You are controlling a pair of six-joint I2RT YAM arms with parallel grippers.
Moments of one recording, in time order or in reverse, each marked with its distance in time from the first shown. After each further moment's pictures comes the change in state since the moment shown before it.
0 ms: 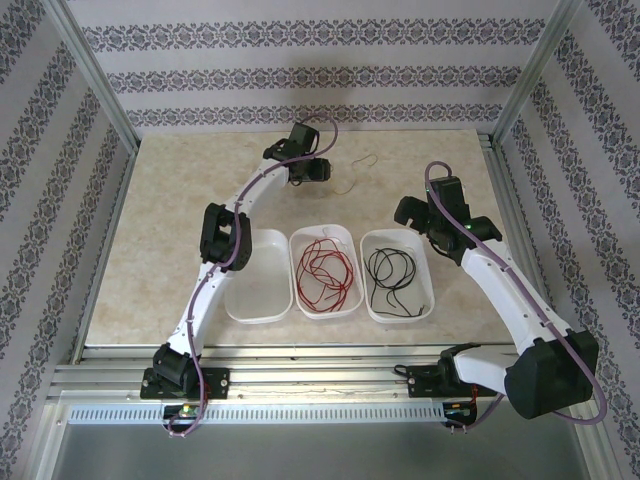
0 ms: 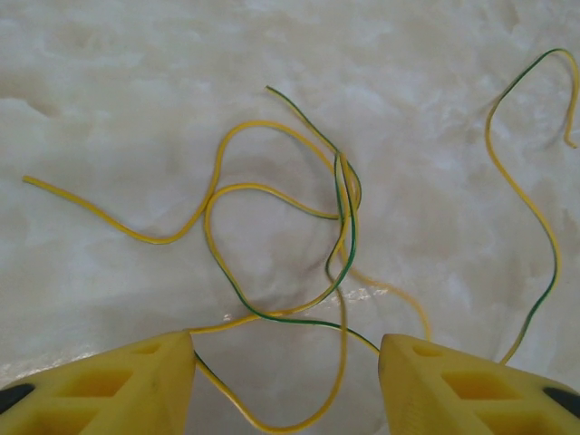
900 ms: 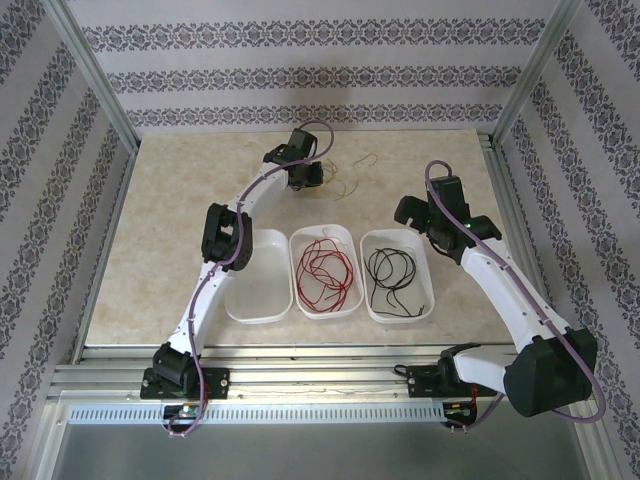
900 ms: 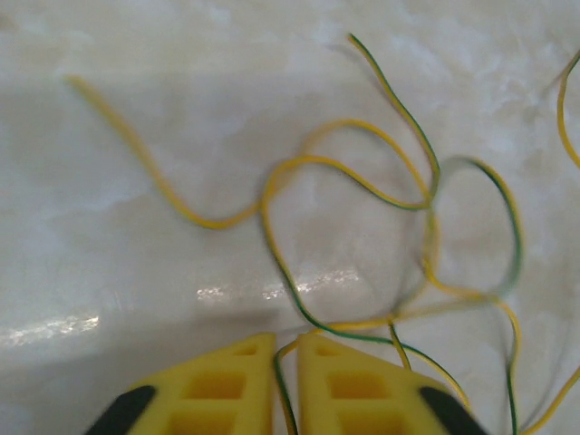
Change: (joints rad) left arm 0.010 0.046 0.000 0.016 0.052 -0.059; right arm -0.006 0.009 0.000 0.007 -0.008 0.000
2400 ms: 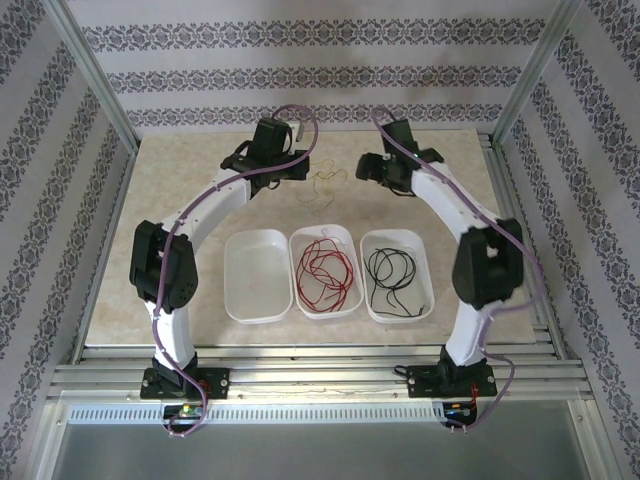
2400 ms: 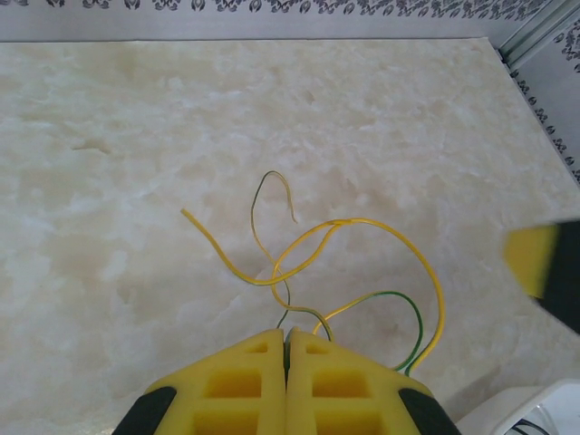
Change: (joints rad) left arm -0.036 -0.818 -0.841 0.302 0.002 0.116; right arm 0.066 0.729 0.683 -0.019 -0.131 -0.103
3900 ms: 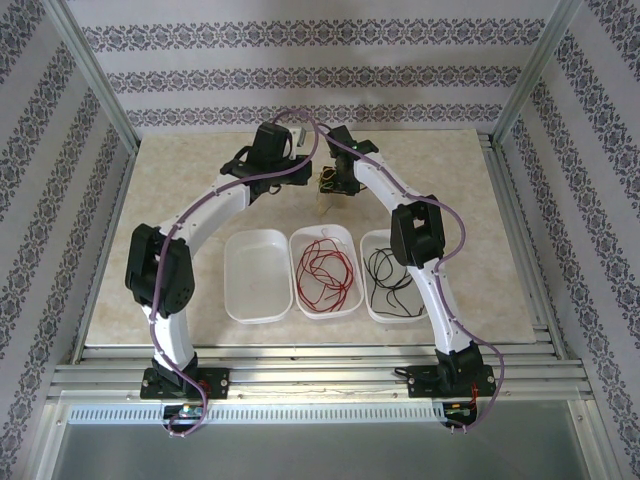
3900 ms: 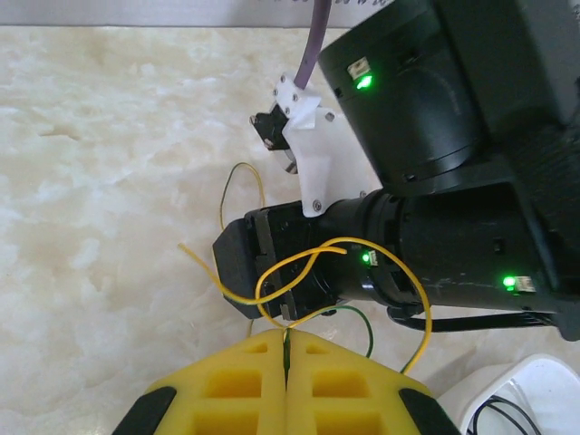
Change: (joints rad) left arm -0.013 -0.042 -0.070 0.042 0.032 -0.012; right arm 0.107 0.647 0.687 -0.304 -0.106 -0.048
